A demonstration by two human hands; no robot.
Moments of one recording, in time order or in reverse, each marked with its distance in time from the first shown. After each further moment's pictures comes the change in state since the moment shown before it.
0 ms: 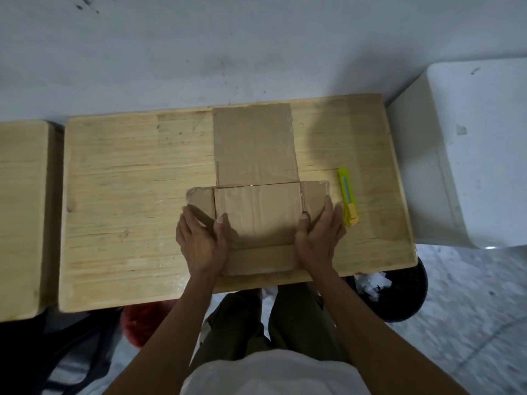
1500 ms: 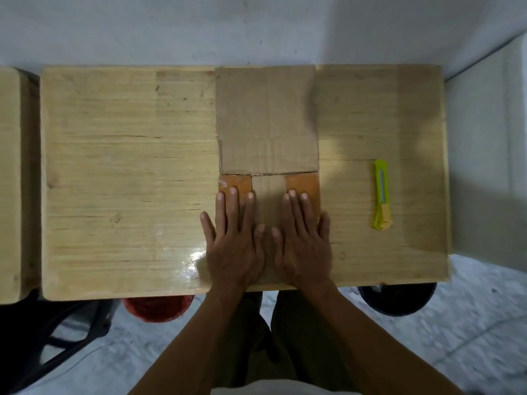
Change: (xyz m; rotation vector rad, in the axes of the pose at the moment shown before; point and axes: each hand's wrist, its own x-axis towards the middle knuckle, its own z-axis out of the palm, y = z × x) left_hand -0.010 -0.016 0.049 0.521 -0.040 0.401; right_hand -0.021 0.009 0.046 -0.580 -0.238 -0.614
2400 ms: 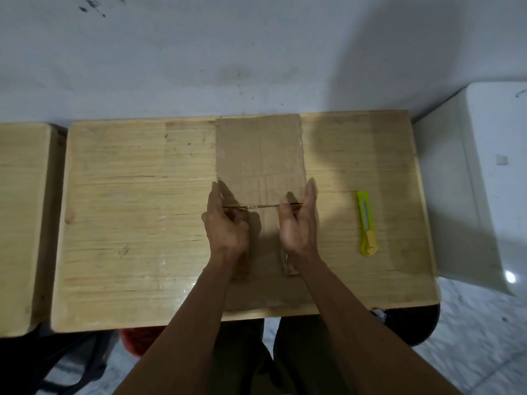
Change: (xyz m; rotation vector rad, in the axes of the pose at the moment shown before) left_hand 0.089 0.019 -0.064 -0.828 0.020 -0.484; right_hand 0.084 -0.020 -0.068 0.960 0.014 0.481
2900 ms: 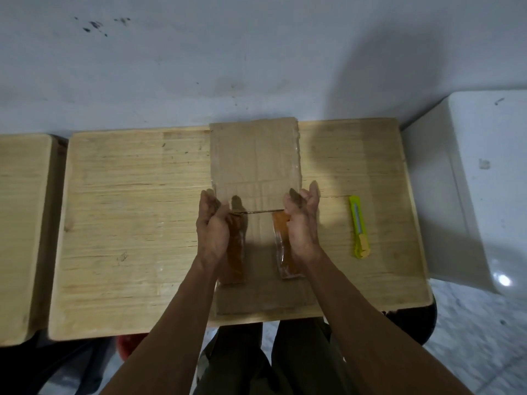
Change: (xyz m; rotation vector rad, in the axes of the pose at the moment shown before) left_hand 0.003 0.010 -0.010 -0.596 -0.090 -0.224; right_hand 0.012 -0.010 -0.011 0.456 -0.020 0.133
